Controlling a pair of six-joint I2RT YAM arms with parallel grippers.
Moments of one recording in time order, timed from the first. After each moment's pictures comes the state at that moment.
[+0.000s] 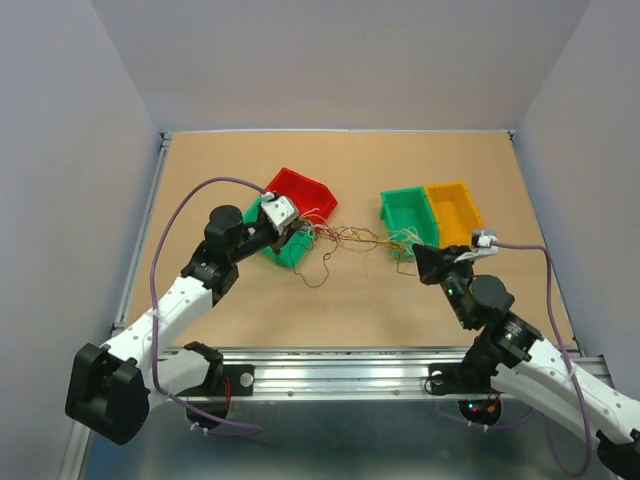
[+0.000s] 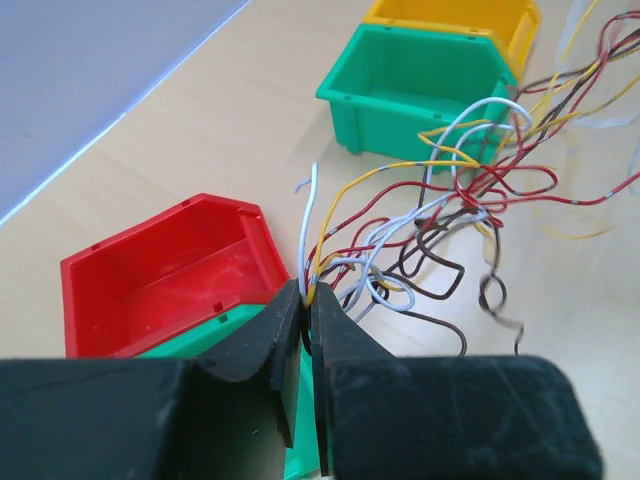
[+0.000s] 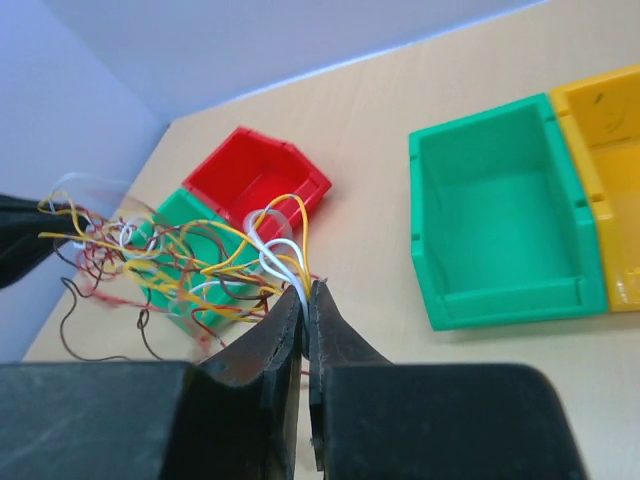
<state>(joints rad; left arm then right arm) -0.45 1.03 0.63 0.23 0.47 0.26 0.80 0.46 0.36 0.09 0.51 0.48</state>
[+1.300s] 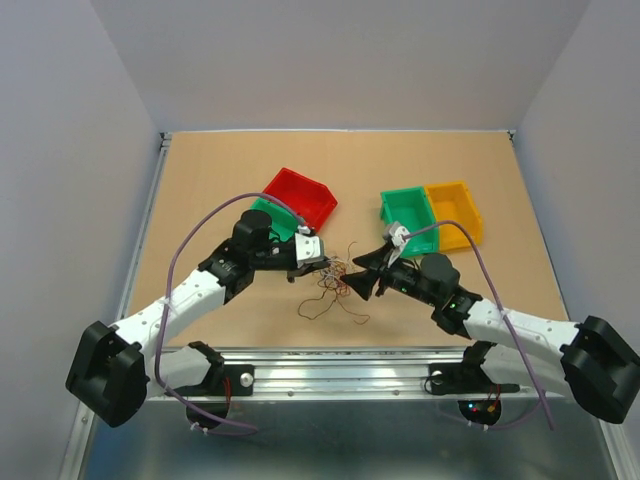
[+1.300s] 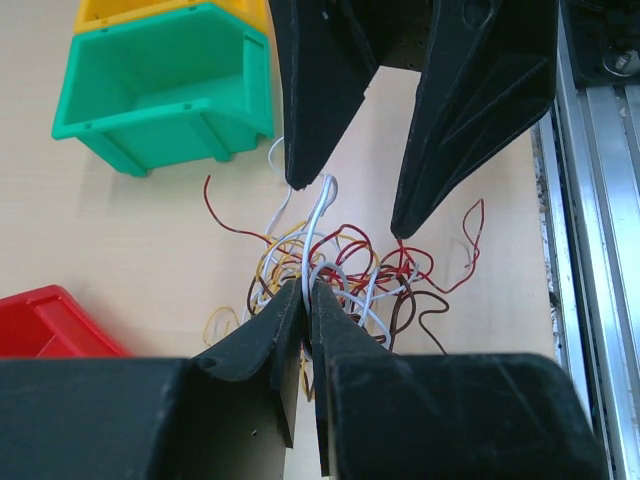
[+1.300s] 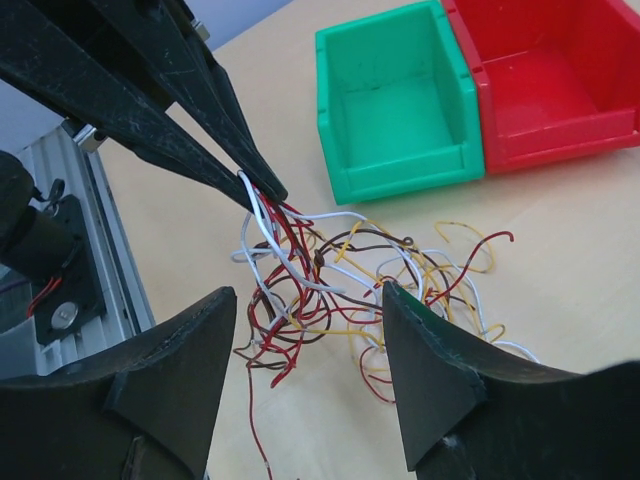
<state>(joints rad) -0.60 1.11 0.67 0.02 0.78 0.51 0.80 1.04 0.35 0.63 -0.25 0.26</state>
